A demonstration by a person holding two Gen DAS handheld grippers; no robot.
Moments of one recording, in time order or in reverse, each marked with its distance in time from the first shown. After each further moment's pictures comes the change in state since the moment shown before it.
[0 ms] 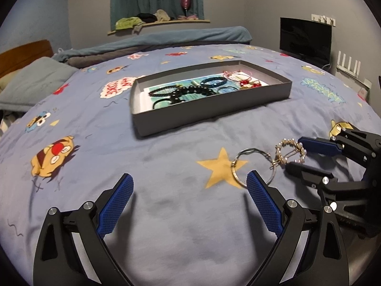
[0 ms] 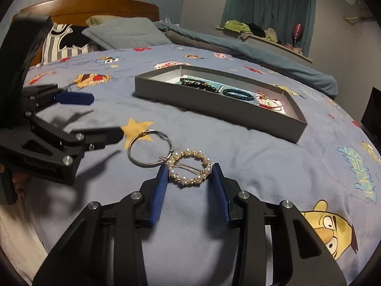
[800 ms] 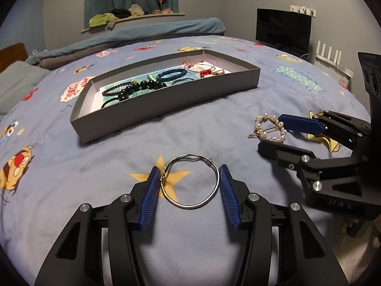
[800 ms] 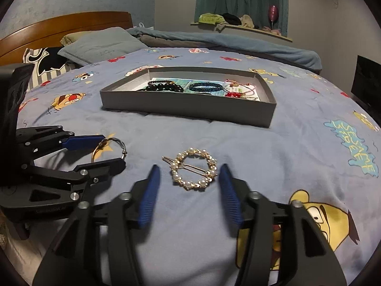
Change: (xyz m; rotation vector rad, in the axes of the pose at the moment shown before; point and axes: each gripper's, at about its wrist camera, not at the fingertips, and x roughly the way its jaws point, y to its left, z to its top) left arm 0.025 -0.042 0.005 0.056 0.039 -0.130; right arm 0.002 -0.043 -0.002 0.153 0.012 -0.037
